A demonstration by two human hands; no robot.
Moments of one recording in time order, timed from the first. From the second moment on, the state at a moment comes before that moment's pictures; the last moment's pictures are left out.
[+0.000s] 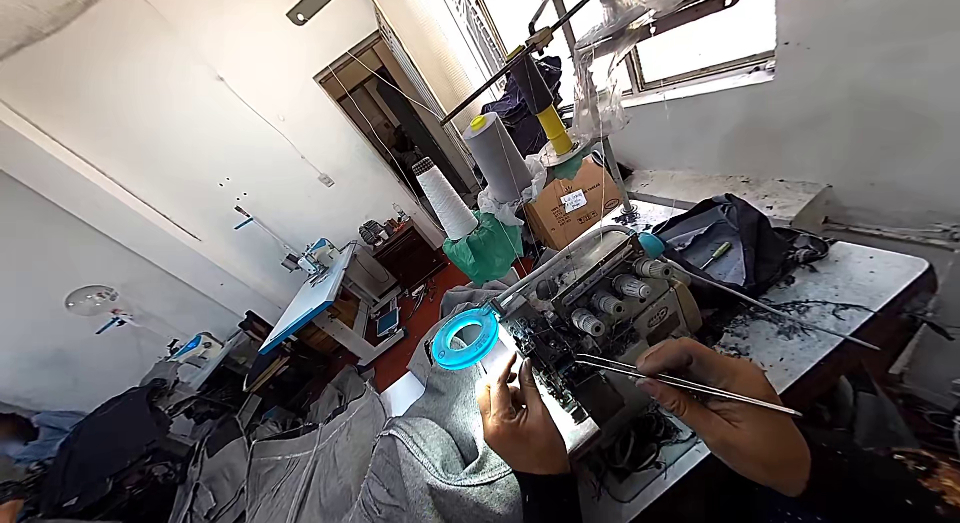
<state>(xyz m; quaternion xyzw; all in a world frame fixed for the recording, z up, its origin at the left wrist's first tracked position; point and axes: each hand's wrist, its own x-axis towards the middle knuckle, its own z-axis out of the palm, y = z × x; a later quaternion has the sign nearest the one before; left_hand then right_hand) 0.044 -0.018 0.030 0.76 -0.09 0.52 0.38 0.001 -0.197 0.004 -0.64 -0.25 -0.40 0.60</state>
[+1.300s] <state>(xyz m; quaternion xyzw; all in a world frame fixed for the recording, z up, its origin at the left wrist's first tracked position) 0.022 -0.014 0.010 0.73 -0.09 0.50 0.47 0.031 -0.171 -0.005 -0.67 -0.33 -0.43 0.50</state>
